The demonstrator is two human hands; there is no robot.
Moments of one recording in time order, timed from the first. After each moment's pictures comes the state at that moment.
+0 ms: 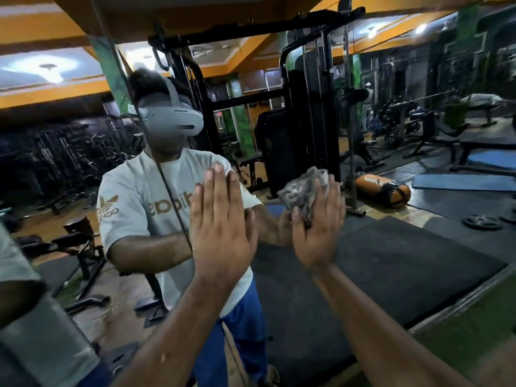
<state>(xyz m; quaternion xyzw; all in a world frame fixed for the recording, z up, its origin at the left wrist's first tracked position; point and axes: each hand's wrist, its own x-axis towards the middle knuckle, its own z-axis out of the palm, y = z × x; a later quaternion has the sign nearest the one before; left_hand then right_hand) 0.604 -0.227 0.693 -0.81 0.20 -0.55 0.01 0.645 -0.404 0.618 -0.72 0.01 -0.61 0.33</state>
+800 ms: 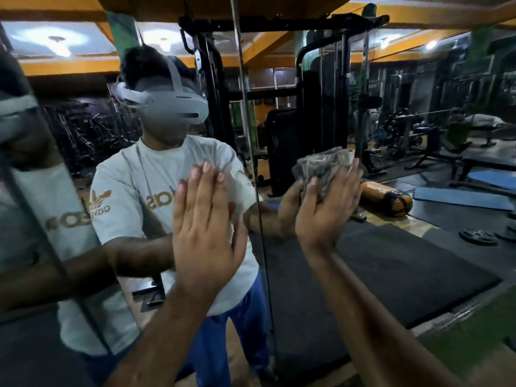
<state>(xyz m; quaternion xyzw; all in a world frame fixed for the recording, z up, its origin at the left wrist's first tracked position) 0.575 -0.084 0.687 -0.78 0.21 -0.58 -0.10 0.629 -0.277 0.663 -0.67 0.08 -0.63 0.39</state>
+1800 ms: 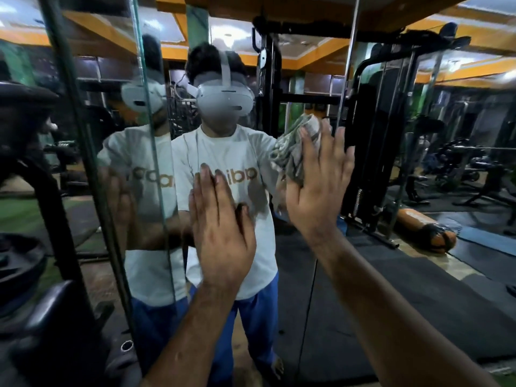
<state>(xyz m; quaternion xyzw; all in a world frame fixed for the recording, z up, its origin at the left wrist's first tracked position) 0.551 -0.012 0.648 -0.77 0.04 -0.60 -0.22 0.604 -0.163 0.710 -0.71 -0.16 -0.66 0.19</state>
